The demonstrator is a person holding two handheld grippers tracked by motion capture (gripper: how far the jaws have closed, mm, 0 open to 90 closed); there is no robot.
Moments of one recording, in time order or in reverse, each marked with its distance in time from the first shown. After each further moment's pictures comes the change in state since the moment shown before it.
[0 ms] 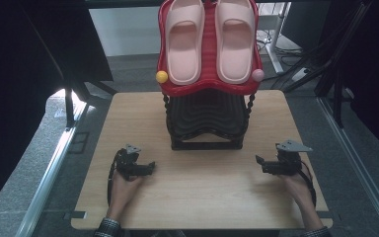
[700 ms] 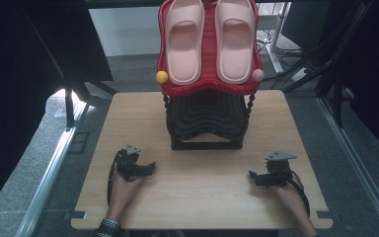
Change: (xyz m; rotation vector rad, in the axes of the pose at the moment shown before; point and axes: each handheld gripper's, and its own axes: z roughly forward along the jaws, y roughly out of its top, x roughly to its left) left arm -0.001 -0.001 -0.001 0.000 -0.003 0.002; right arm 0.022 -0.030 0.019 0.201 0.054 0.001
